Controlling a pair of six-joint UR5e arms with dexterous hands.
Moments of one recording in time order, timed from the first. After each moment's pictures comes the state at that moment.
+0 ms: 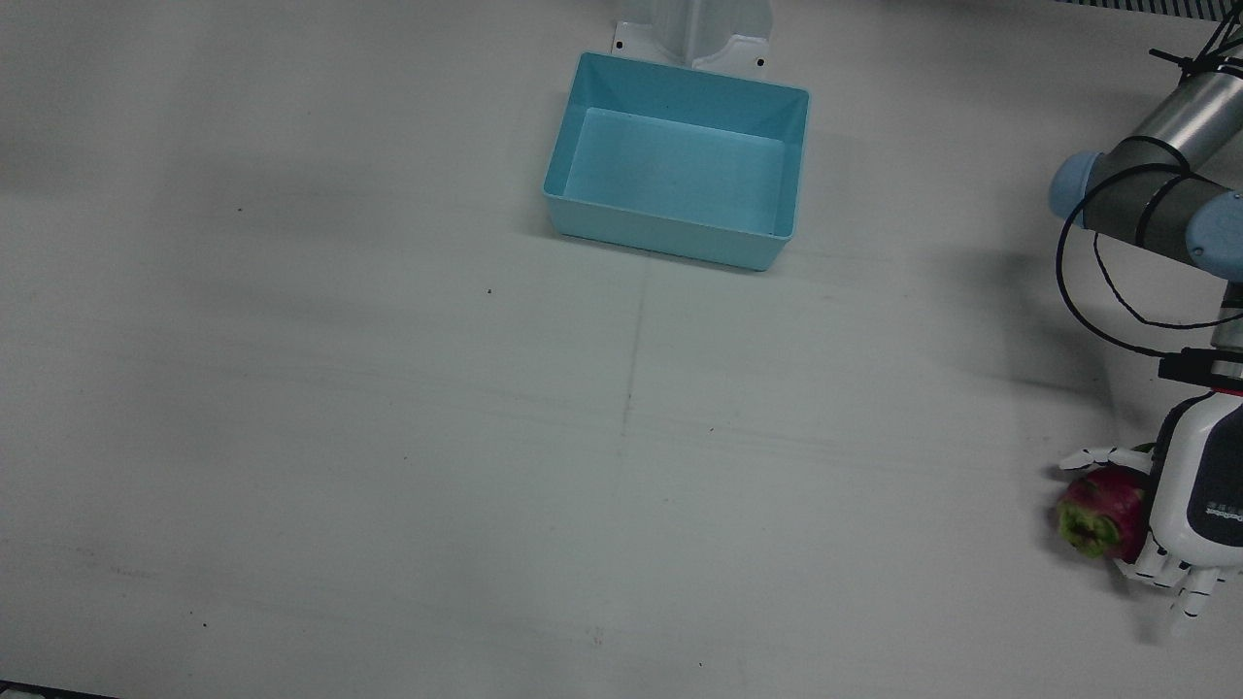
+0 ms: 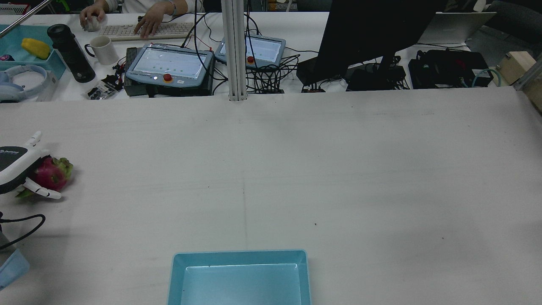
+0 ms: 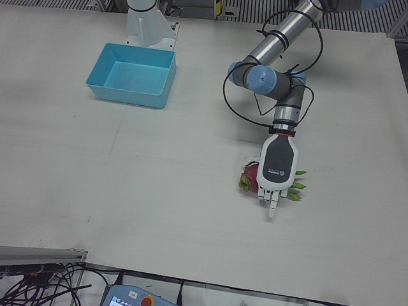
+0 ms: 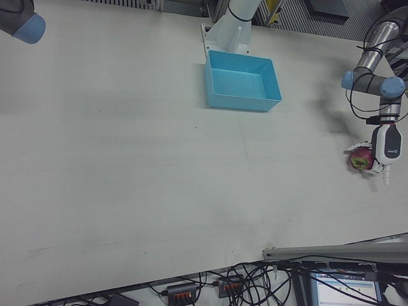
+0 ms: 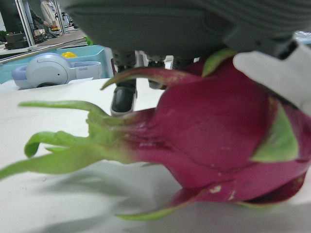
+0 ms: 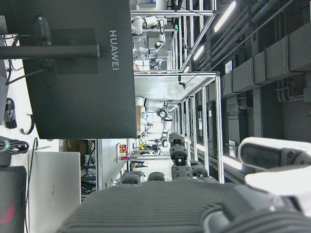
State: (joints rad) left arm -0.88 -1.80 -1.58 0.53 1.26 1.55; right arm 1.51 -1.56 1.56 -3.06 -1.49 0.05
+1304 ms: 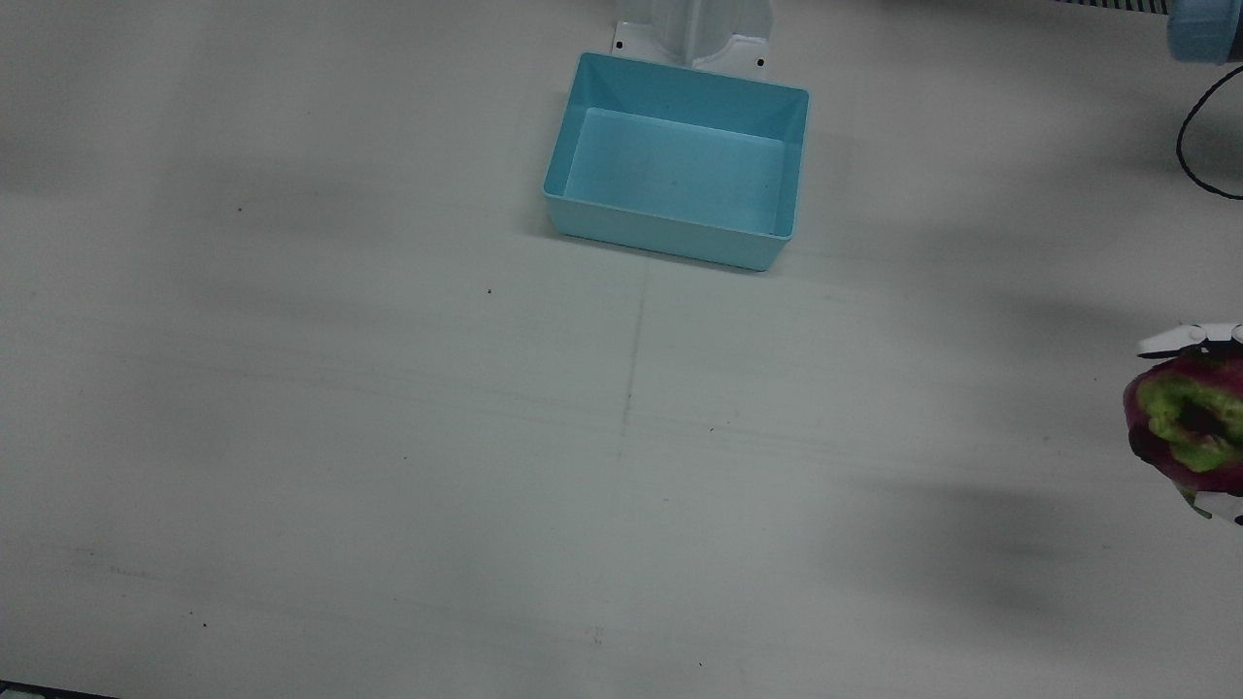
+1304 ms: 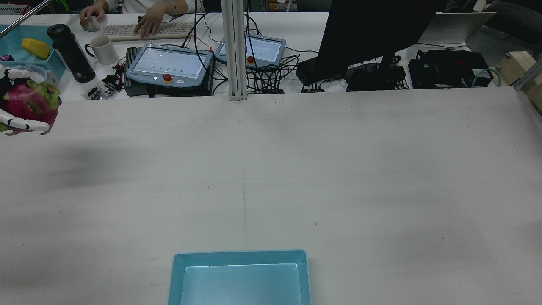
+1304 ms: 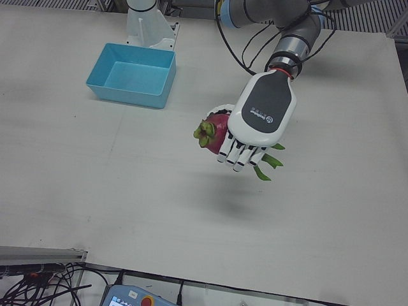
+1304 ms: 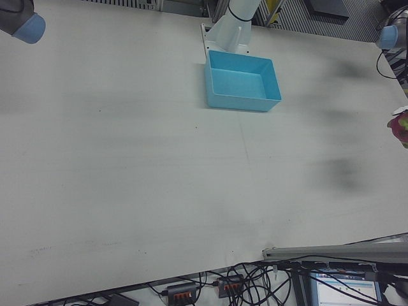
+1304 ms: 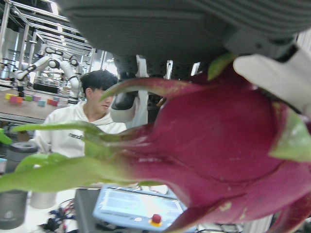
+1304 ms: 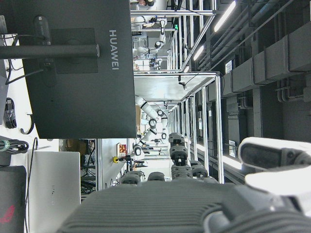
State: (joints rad) left arm -1.11 -1.81 -2.08 0.49 1.45 1.36; right arm 1.51 -1.56 1.56 -3.06 -1.49 0.05
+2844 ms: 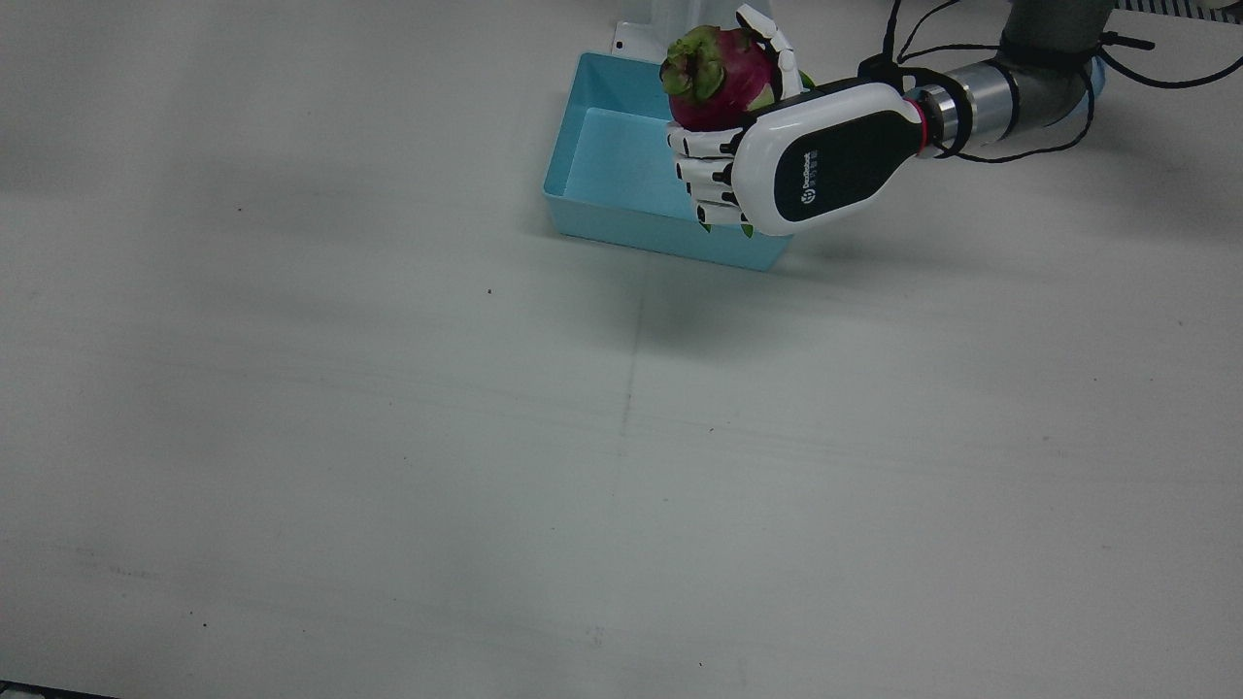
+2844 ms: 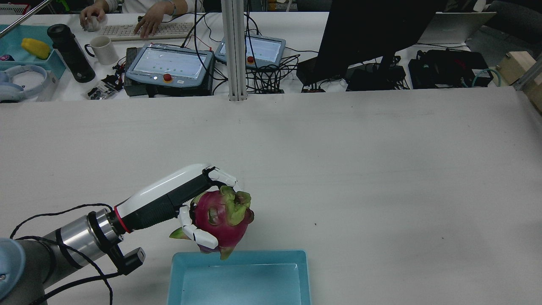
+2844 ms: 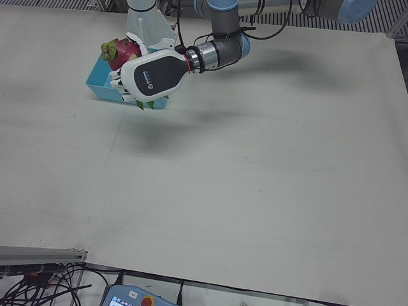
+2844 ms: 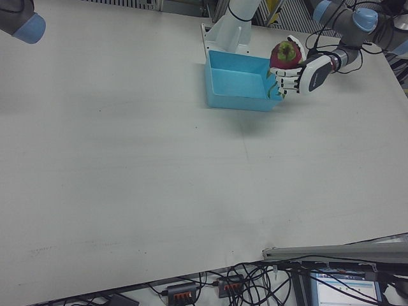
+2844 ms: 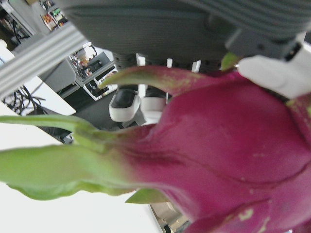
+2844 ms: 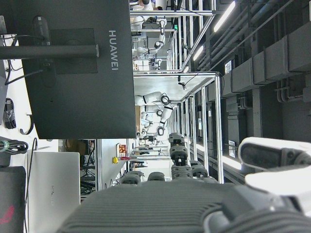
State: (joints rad) left arm -0.48 -1.96 -2.12 0.26 1.40 0.96; right arm 1.51 -1.56 1.56 -3.06 -1.49 0.05
